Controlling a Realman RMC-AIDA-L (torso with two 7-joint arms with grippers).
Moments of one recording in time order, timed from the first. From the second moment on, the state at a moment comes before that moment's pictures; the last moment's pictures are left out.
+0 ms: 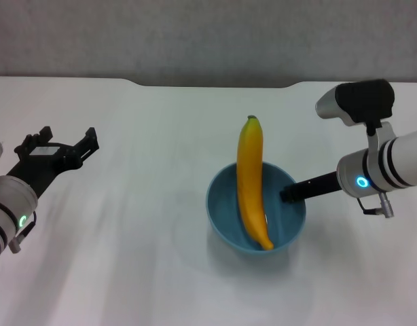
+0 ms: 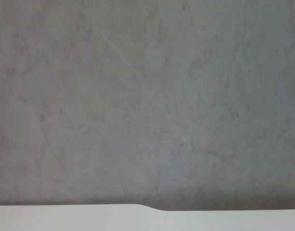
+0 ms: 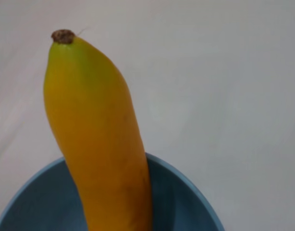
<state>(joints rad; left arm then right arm) -0.25 -2.04 -1.35 -0.84 -0.16 -0.38 2.80 0.93 2.01 1.83 0.36 -2.17 0.78 -0.75</state>
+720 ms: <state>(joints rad) -0.25 -2.04 -1.35 -0.82 -0.16 -0.38 2.78 0.93 2.02 1.83 0.33 -2.17 0.77 -0.74</state>
